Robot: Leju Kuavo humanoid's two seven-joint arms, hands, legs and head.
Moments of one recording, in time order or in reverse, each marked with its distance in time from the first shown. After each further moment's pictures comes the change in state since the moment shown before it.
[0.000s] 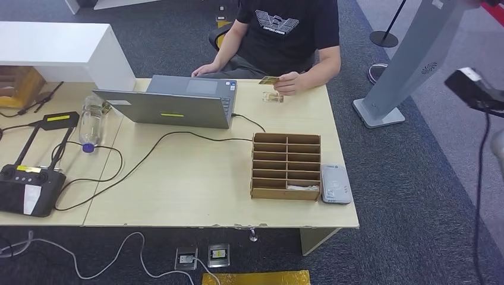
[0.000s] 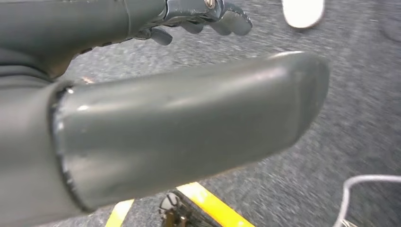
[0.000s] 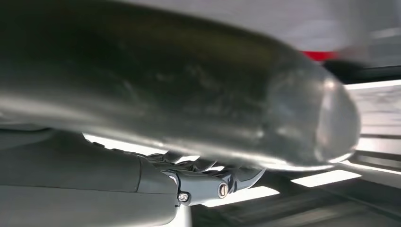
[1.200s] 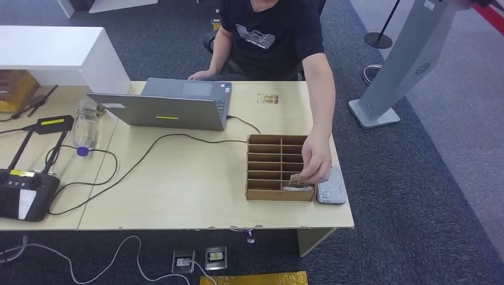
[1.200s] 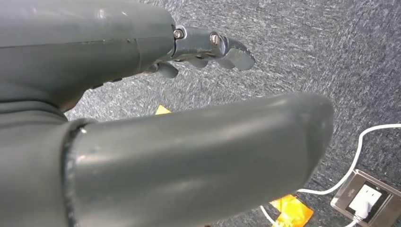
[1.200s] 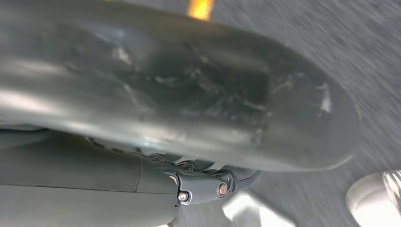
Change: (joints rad) left arm -0.012 -0.018 0.037 0.000 0.102 -0.277 0.041; right arm 0.838 0.376 -0.900 0.315 -0.798 -0.251 0.366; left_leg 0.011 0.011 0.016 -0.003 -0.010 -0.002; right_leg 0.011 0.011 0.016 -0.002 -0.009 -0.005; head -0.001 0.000
